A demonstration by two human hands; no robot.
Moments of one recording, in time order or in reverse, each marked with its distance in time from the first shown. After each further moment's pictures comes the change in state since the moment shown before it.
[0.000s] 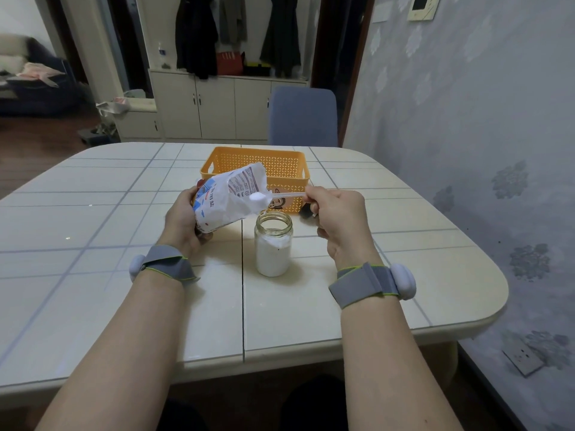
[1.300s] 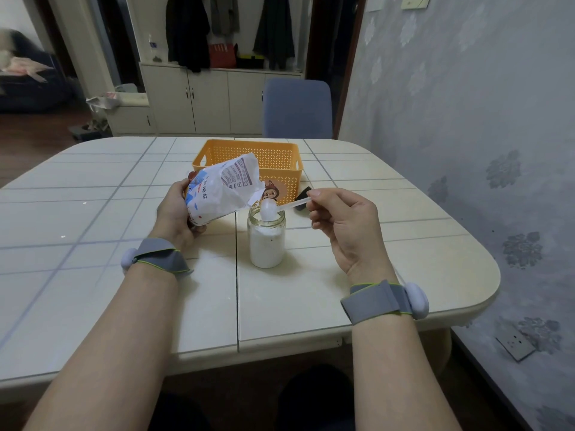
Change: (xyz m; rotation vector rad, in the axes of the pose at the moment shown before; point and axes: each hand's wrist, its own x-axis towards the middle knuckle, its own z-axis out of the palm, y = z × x) left_hand 0.008 -0.001 -0.003 0.006 -0.046 -0.009; right_hand -0.016 0.023 -0.033 0.351 -0.148 -0.125
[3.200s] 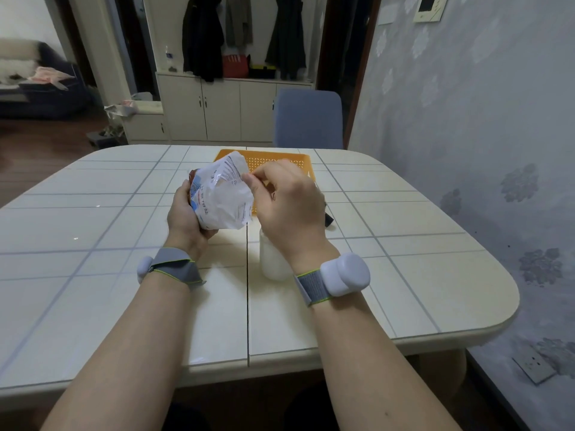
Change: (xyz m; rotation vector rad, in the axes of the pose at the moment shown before) left_hand -0.012 0.004 0.008 -0.298 -0.008 0.153; right_hand 0.011 0.010 0.094 -0.887 0.013 -0.926
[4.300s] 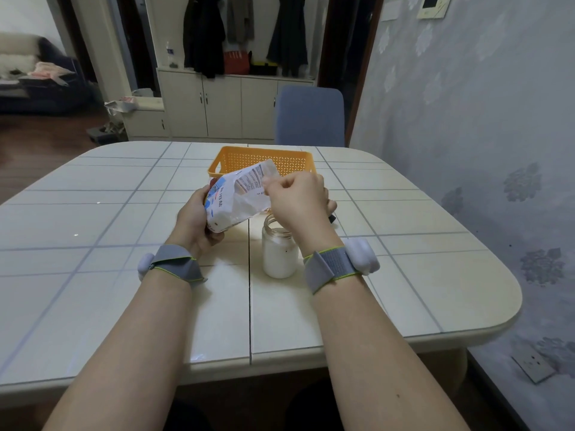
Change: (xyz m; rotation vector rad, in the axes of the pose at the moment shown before) left_hand 0.002 -0.003 -0.001 0.293 -0.033 -0.196; right_hand 0.016 0.012 0.005 -0.089 -0.369 0.655
